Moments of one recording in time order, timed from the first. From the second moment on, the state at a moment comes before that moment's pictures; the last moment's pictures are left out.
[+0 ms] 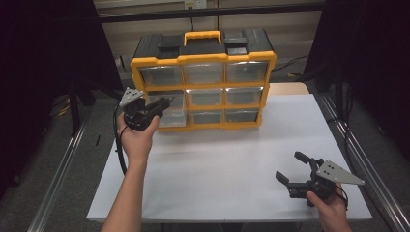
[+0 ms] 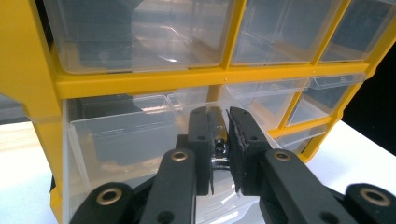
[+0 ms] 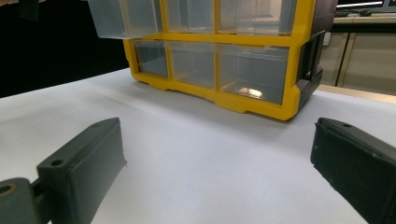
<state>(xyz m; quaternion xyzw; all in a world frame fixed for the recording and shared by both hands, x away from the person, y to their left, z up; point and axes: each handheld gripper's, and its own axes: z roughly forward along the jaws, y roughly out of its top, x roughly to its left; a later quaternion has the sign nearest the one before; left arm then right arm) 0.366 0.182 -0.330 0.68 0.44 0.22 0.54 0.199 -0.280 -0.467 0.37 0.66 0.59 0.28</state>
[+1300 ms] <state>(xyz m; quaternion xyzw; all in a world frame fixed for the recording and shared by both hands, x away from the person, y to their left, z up) 0.338 0.195 -0.337 0.68 0.39 0.20 0.59 0.199 -0.281 -0.466 0.37 0.66 0.59 0.28</state>
